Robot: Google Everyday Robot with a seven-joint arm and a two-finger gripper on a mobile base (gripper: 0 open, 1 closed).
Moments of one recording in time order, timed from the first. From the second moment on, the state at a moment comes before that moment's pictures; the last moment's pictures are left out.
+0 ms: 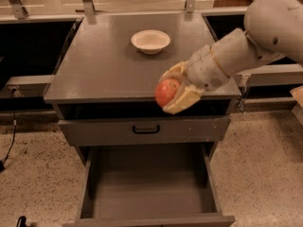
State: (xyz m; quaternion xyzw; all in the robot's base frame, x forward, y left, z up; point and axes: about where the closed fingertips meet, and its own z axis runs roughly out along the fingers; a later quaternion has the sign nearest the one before) arm 0.521 -0.052 0.873 -0.70 0.60 0.20 0.33
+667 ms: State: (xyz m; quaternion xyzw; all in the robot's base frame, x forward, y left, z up) arm 0.599 -0.091 0.906 -0.59 0.67 0.19 0.41
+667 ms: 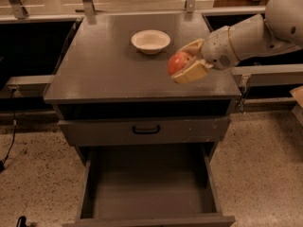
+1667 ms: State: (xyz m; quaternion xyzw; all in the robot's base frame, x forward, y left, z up) arm 0.676 -0.141 0.835 -0.52 0.76 0.14 0.35
